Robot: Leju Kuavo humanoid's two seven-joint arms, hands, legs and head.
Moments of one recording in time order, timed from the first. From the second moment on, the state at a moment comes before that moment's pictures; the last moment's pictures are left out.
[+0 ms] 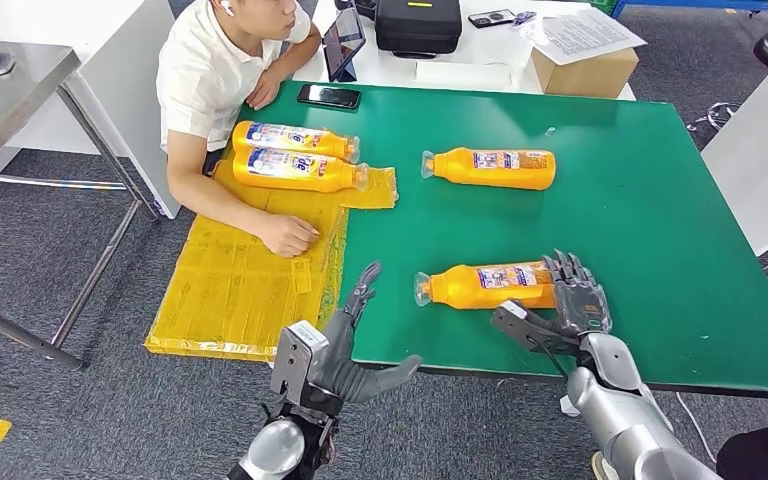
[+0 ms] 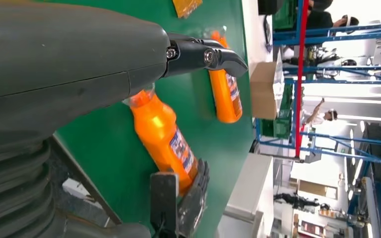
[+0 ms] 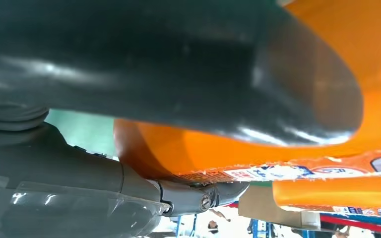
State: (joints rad) left arm -0.13 -0.24 -0.60 -1.23 0.30 0.23 -0.36; right arm -0.49 -0.18 0.22 -0.52 1.14 -0.51 -0.26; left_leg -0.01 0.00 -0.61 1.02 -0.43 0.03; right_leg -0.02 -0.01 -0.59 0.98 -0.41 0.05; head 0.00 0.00
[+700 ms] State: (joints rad) left arm -0.13 -0.24 -0.60 -1.20 0.50 0.11 -0.27; right arm -0.58 -0.21 0.37 -0.45 1.28 -0.41 -0.10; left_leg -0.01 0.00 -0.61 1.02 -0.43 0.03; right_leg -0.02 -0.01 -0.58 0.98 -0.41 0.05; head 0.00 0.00
